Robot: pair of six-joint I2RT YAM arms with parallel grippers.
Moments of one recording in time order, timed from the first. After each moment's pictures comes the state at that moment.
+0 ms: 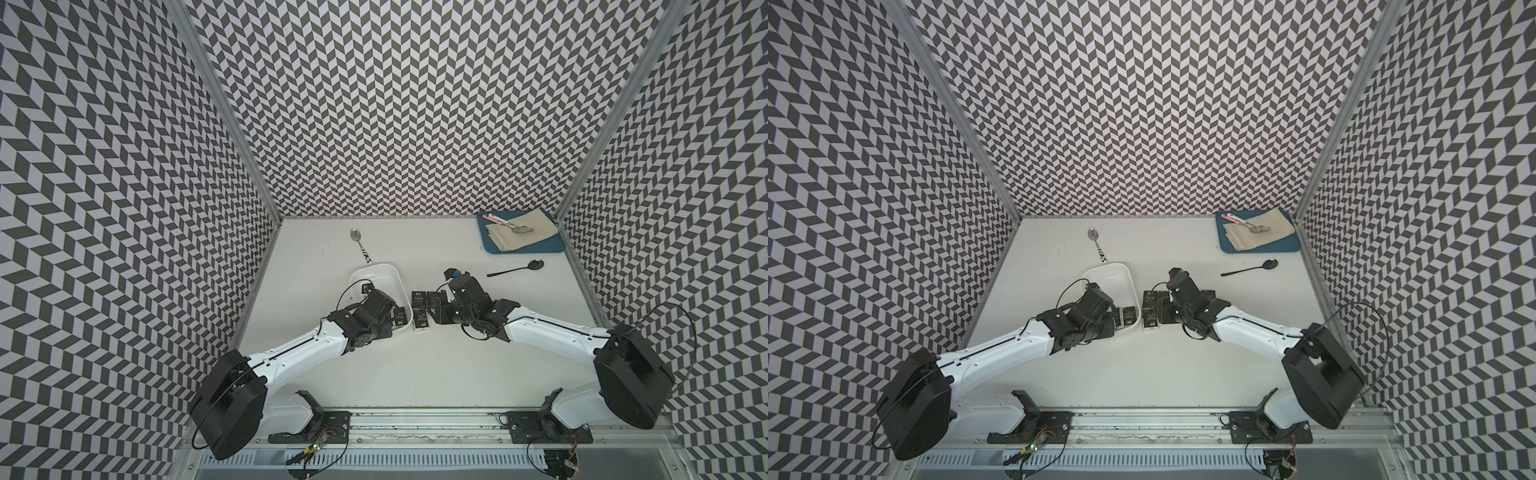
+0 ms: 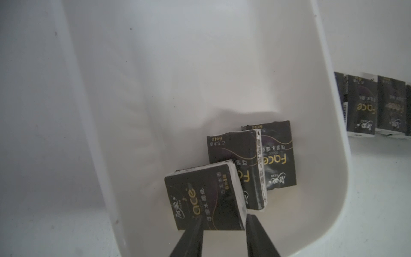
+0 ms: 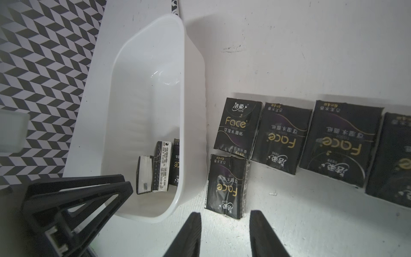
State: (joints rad) left arm -0.73 1.29 0.73 -0.49 -0.22 -0.77; right arm 0.73 1.46 0.84 -0.16 -0.08 0.64
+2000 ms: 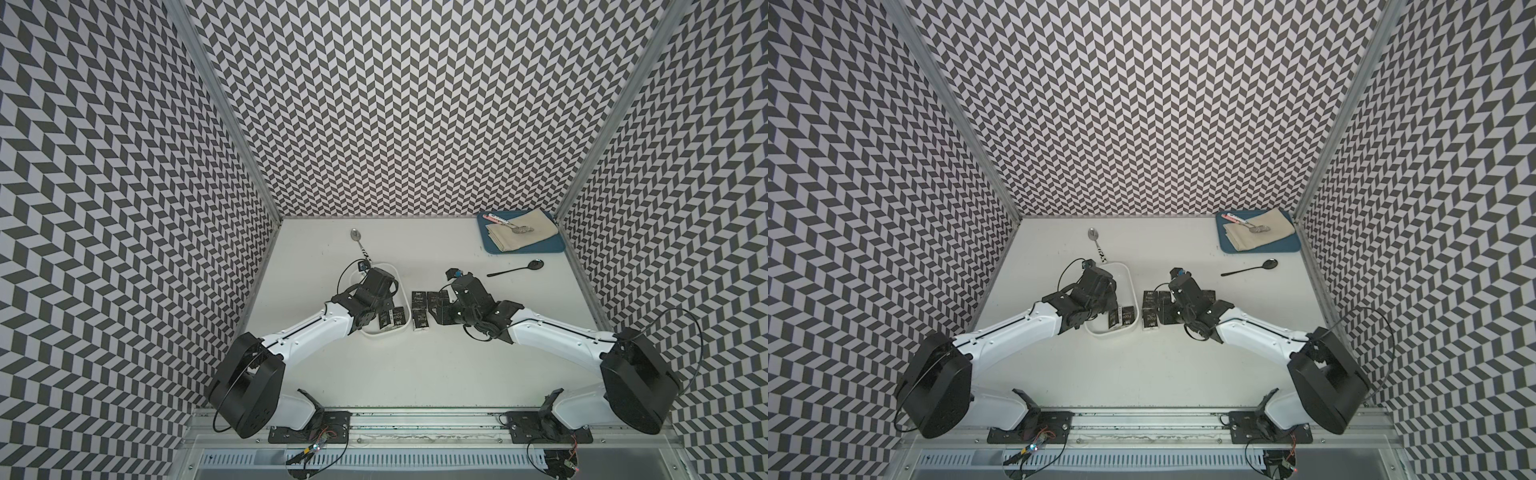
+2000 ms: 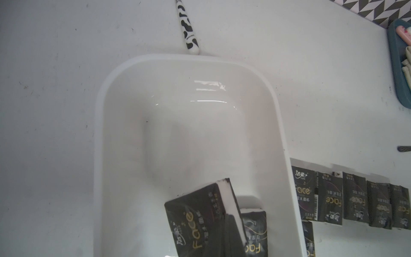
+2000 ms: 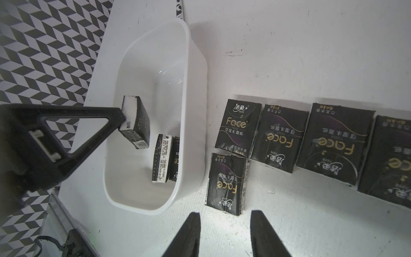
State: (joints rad) left arm -0.63 1.41 0.87 -0.34 -0.29 -0.75; right arm 0.73 1.44 0.82 -0.16 -0.08 0.62
